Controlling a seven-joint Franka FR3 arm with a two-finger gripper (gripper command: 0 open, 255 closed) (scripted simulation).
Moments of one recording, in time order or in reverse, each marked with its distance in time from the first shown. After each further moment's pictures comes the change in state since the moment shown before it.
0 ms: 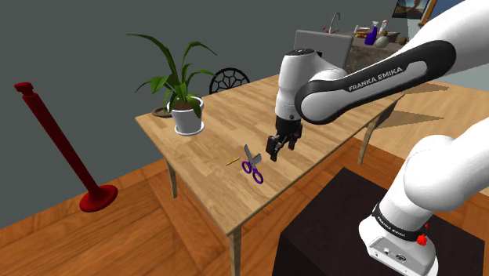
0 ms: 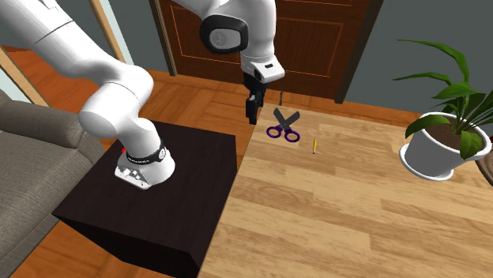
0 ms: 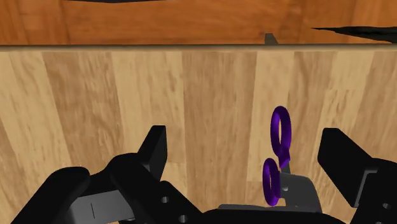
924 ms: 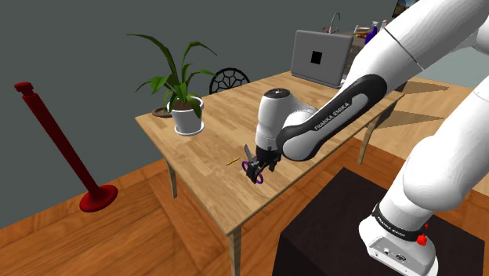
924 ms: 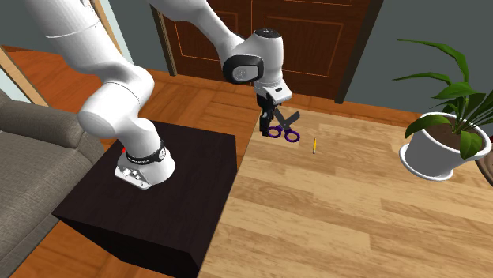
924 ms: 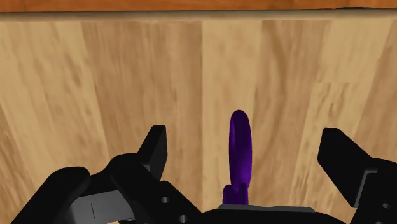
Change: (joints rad) arm -0.025 0.348 0.123 0.013 -0.090 0.380 0.164
